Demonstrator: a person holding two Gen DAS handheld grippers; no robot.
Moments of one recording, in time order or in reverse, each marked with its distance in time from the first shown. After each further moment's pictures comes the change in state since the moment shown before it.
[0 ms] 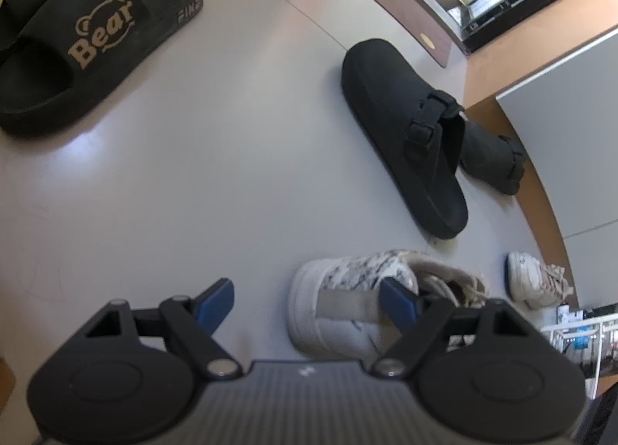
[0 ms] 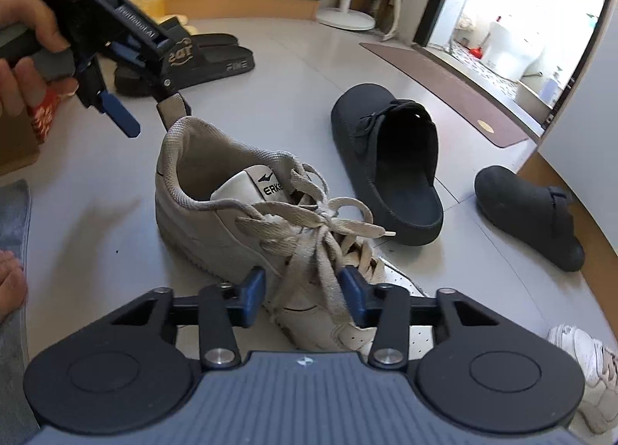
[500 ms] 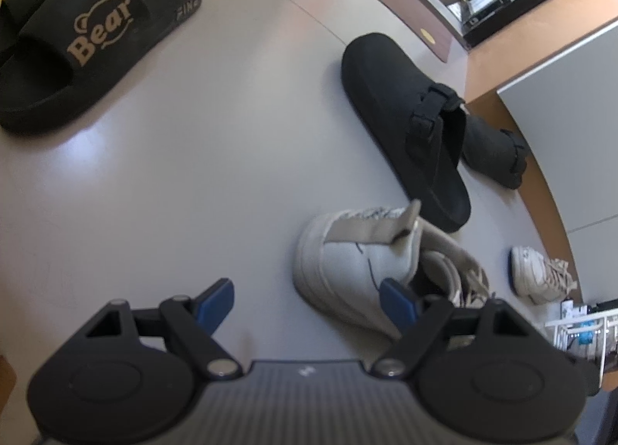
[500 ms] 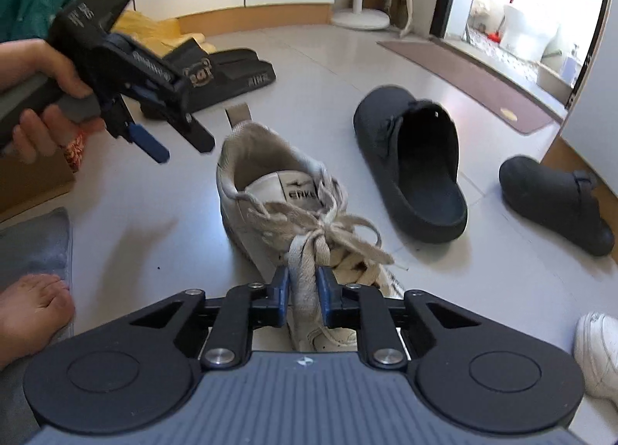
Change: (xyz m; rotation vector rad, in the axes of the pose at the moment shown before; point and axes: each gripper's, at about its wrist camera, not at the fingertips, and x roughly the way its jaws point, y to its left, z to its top) left arm 0.004 -0.003 -0.006 0.011 0.018 0.010; right arm -0.019 -0.009 0.006 0.049 -0.027 0.102
